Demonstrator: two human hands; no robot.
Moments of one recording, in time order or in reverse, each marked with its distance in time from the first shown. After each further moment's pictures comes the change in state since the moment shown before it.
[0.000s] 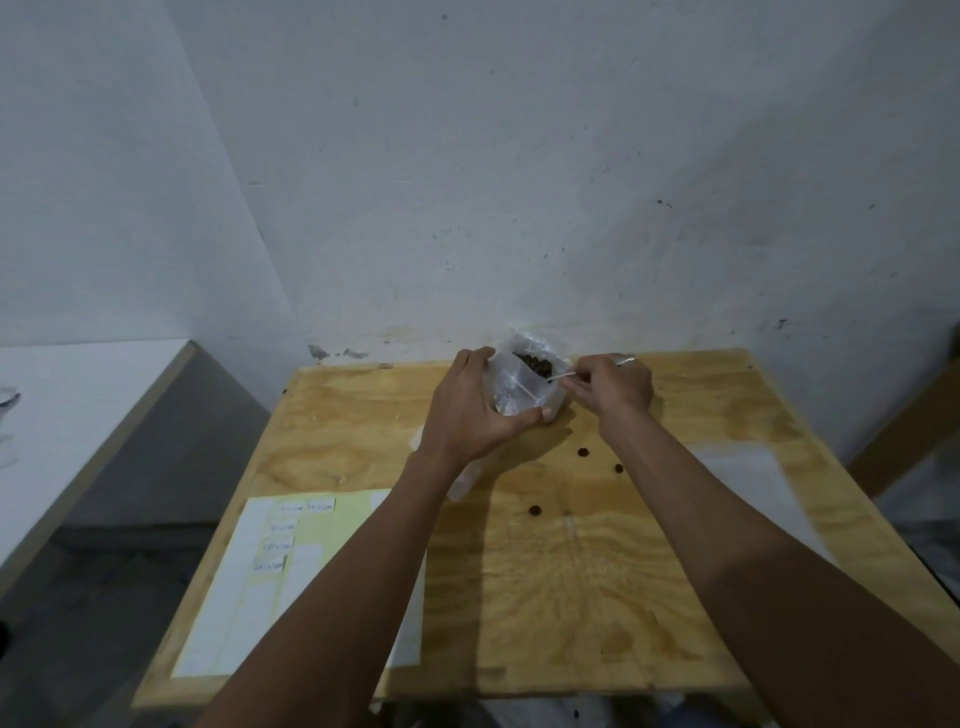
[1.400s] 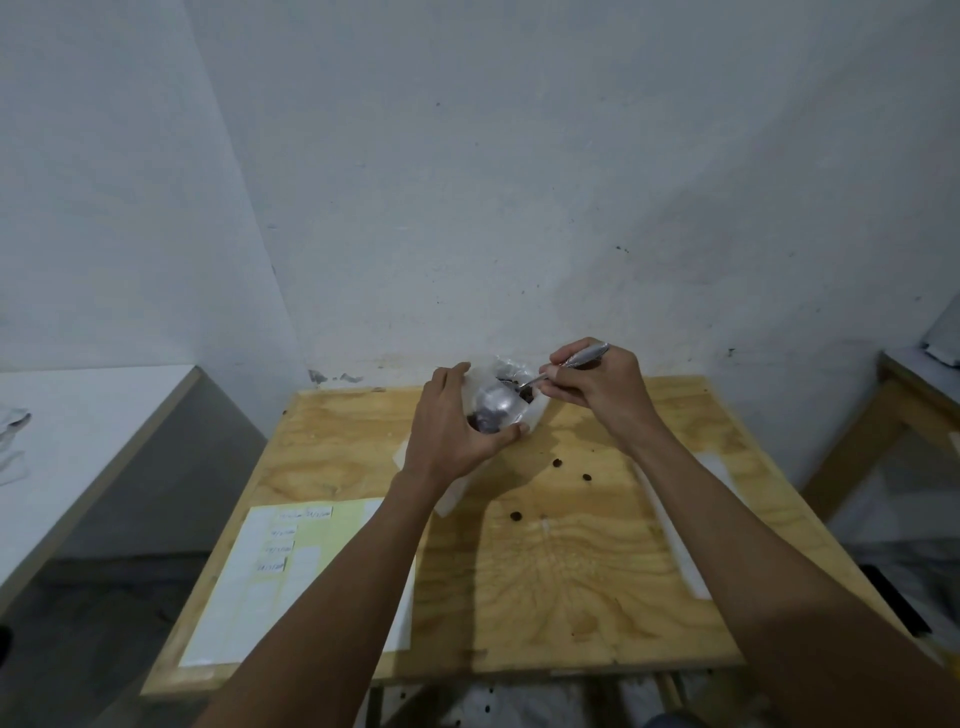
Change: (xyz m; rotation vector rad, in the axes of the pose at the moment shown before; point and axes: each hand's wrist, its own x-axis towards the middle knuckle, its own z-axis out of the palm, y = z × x) left_hand -0.019 0.016 -0.019 0.012 0.103 0.055; right_hand -0.060 -0.056 -0.042 -0.063 -0.496 -0.322
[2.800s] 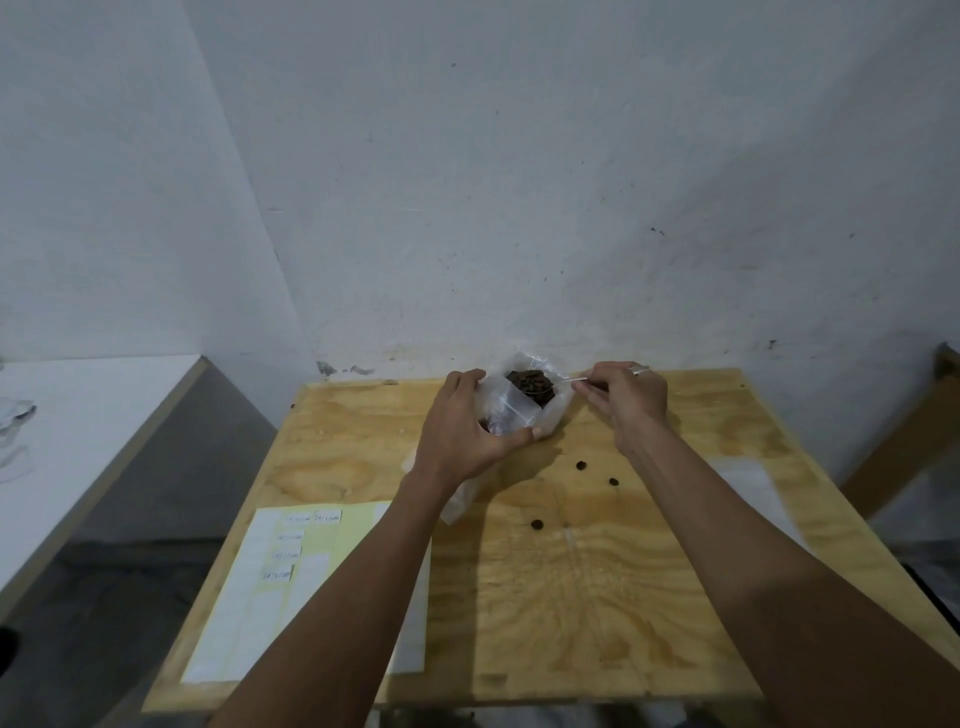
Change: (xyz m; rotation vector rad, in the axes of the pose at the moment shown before) left_hand 0.008 -0.023 0.012 -0.012 -0.092 -0.077; right_hand 0.043 0.049 0.006 0.165 0.482 0.246
